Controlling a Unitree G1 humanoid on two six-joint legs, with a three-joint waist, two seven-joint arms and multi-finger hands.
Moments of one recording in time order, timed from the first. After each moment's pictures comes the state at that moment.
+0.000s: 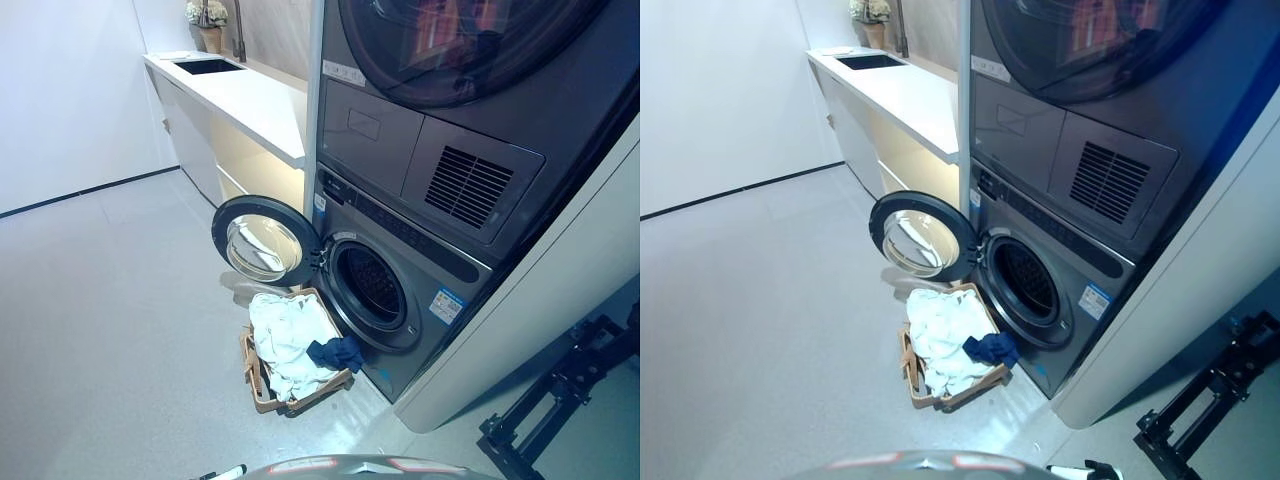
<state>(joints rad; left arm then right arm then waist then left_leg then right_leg) 0.06 0.18 -0.01 1.38 -0.26 -0.04 0.07 0.02 -0.19 0.09 1.39 0.14 -0.02 -0.18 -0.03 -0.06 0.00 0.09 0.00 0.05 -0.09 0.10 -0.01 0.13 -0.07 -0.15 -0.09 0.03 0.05</state>
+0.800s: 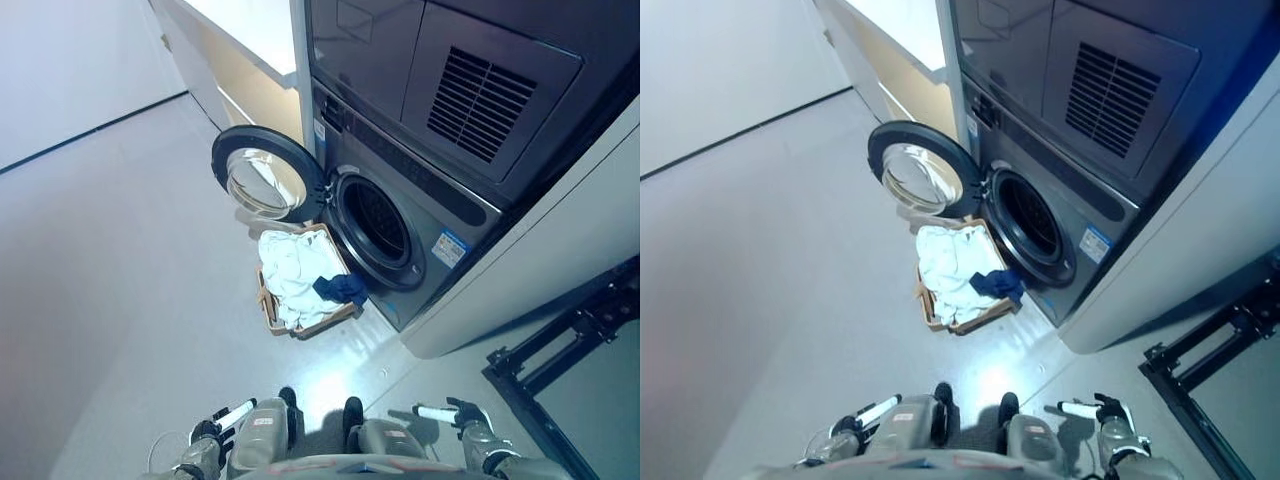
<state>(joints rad) -0.12 0.14 -0.01 1.40 -0.40 -0.07 0.08 -0.17 -0.27 0.10 1.37 0.17 -0.05 -0.19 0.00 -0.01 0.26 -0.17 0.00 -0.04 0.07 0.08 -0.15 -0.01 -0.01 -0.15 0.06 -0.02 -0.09</state>
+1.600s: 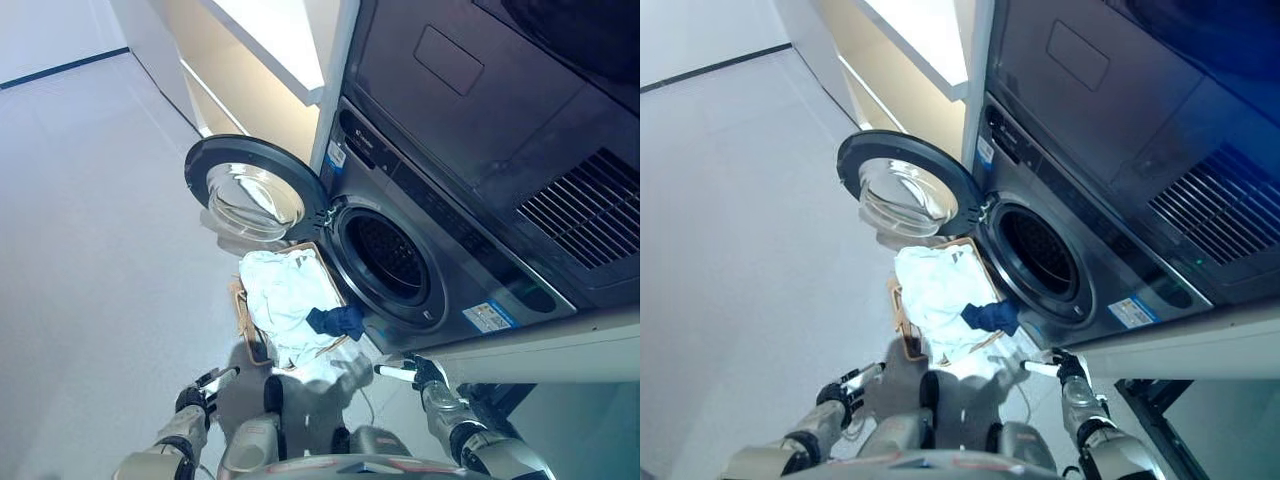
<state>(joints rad) -0.20 0.24 -0.03 1.36 -0.41 -0.07 0.12 -0.24 -0.17 0.21 1.25 0.20 -0.08 -0.19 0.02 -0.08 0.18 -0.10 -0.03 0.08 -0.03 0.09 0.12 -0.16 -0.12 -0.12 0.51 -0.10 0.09</state>
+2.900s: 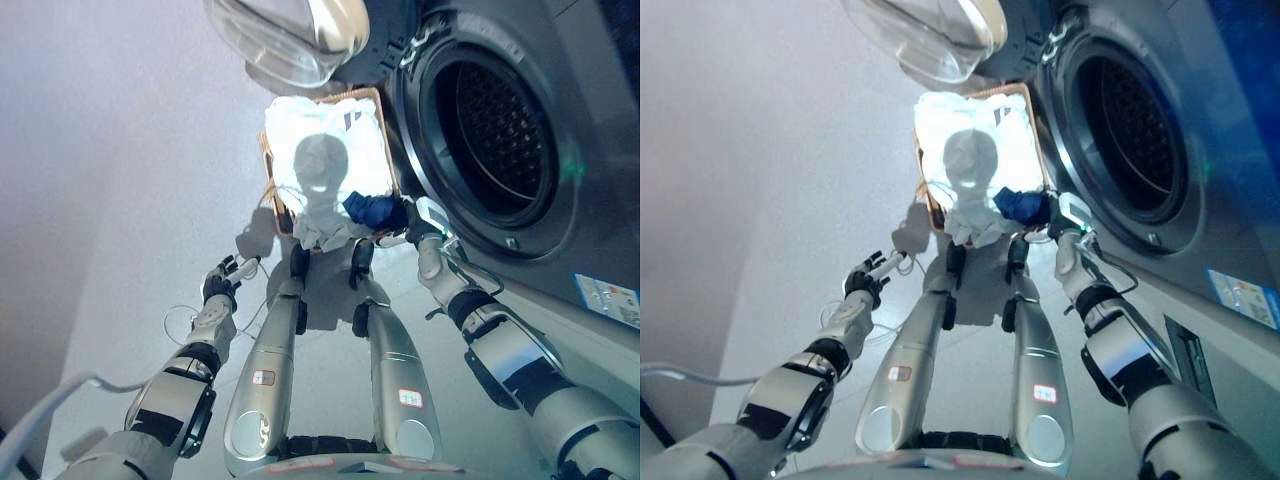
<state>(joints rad) -0.58 0.22 -0.17 1.21 -0.62 -0.17 0.22 -0.88 -0.34 0.54 1.26 -0.18 -0.06 -0.40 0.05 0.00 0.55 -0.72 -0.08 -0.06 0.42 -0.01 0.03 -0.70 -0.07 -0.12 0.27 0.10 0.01</state>
